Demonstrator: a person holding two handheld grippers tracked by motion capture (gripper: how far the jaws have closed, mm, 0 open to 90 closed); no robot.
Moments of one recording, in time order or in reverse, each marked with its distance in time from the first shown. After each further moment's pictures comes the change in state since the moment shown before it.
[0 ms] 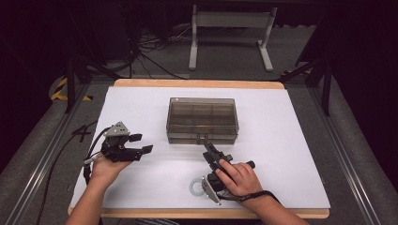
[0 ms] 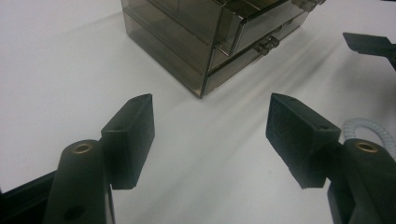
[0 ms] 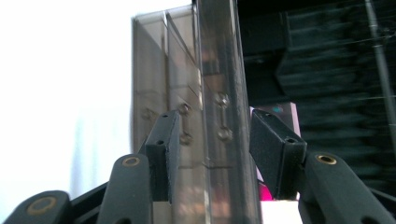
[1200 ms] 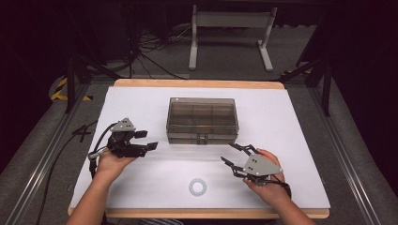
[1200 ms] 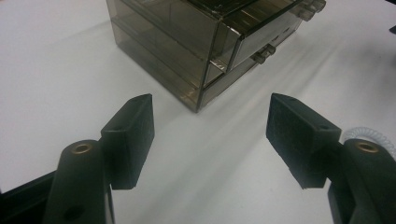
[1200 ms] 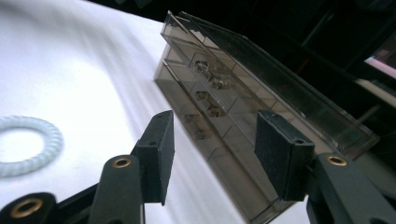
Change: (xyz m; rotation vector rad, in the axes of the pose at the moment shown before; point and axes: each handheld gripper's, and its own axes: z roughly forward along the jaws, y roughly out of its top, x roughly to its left) left arm 0.004 0.009 0.013 0.005 -0.029 0.013; right arm -0.034 -0.092 -0.032 -0.231 0.306 0.872
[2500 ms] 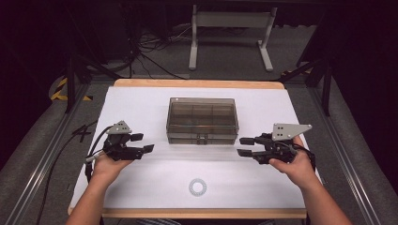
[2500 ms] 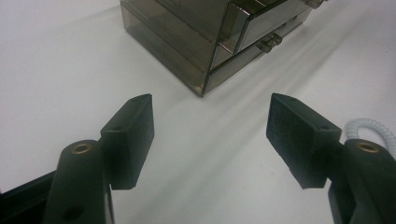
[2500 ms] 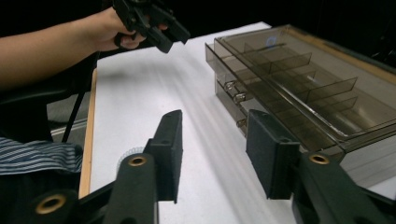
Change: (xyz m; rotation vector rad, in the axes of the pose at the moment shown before) left arm 0.000 -0.008 -0.007 0.015 0.016 -0.026; right arm -0.077 0.029 -0.028 0.052 0.401 0.382
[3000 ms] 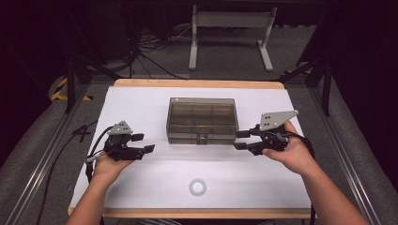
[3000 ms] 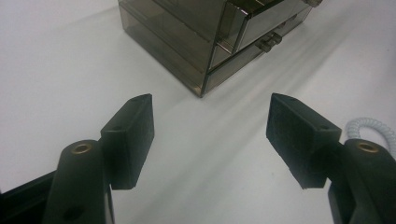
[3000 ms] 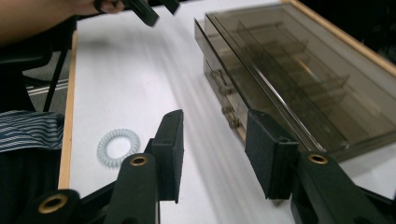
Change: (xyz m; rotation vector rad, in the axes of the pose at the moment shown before) left arm -0.002 0.000 0.001 -0.001 0.007 0.008; right arm -0.012 0.036 0.015 0.200 -0.022 -0.044
